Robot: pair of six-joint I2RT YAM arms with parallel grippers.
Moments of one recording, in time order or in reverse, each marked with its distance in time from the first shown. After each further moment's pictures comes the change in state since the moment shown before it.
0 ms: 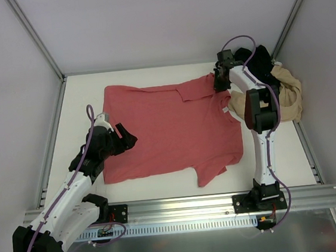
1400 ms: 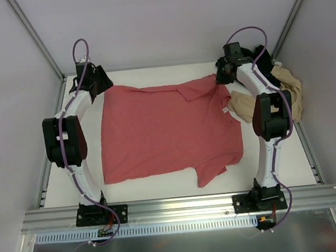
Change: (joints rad) left arm 0.345 1.060 0.917 0.141 -0.015 0.182; right arm -0.008 -0.204 -0.115 0.053 -0.074 0.052
